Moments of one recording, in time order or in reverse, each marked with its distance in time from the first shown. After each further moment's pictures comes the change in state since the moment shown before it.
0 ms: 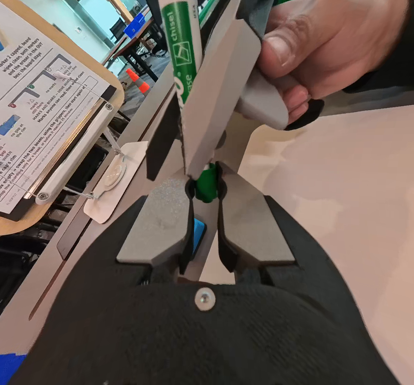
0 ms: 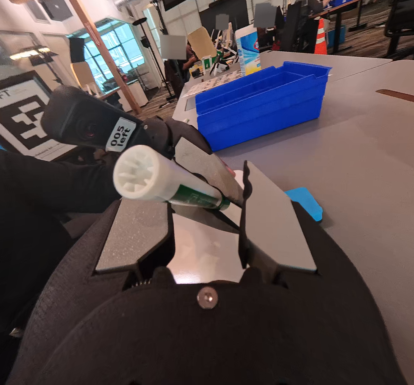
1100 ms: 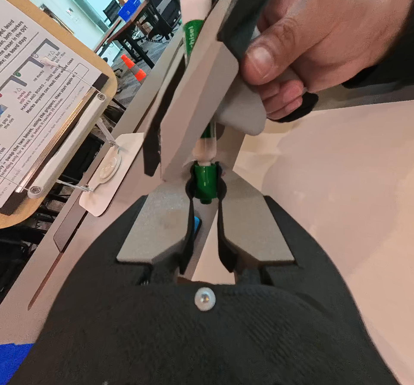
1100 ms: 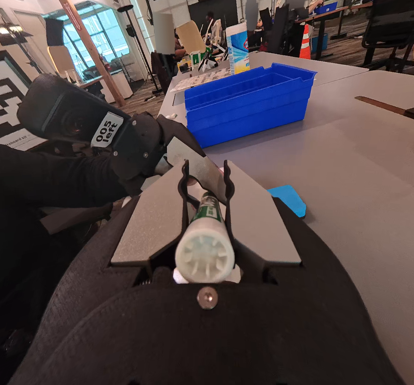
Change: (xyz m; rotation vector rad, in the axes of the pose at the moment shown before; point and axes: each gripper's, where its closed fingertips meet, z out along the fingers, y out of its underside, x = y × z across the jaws) left arm -0.002 -0.001 0.007 -0.051 0.002 -0.009; right arm 0.005 0.003 -0.003 -0.018 0.056 -0.068
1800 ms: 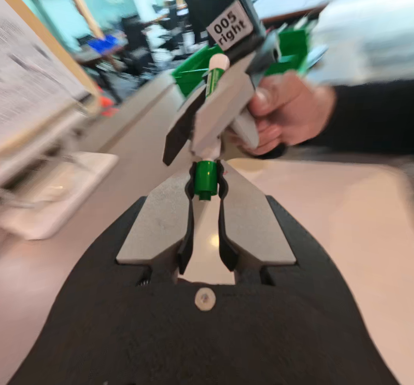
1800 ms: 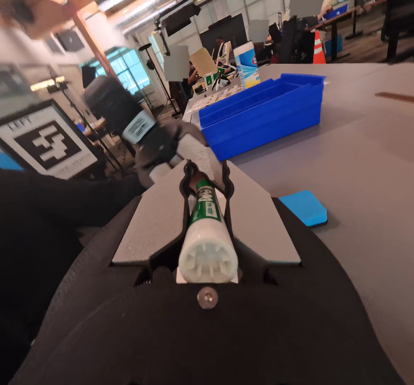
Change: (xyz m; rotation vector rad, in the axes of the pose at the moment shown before) left arm -0.006 -0.029 -0.022 0.231 0.197 -0.288; right arm -0.005 -0.016 -0.007 0.086 -0.064 0.142
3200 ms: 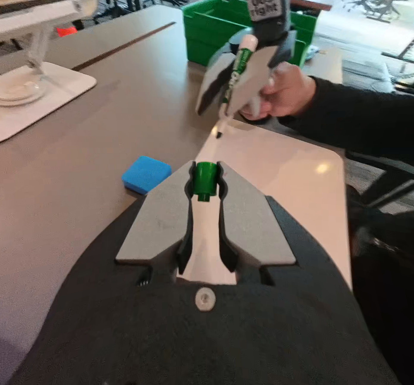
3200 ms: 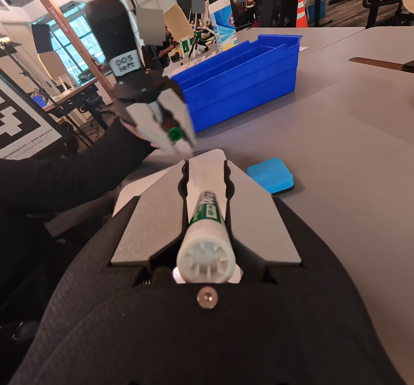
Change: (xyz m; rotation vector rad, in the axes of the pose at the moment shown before) left arm -0.029 0.045 -0.057 -0.139 0.056 -0.307; right arm 0.038 0.032 -0.008 -0.128 0.096 -0.025
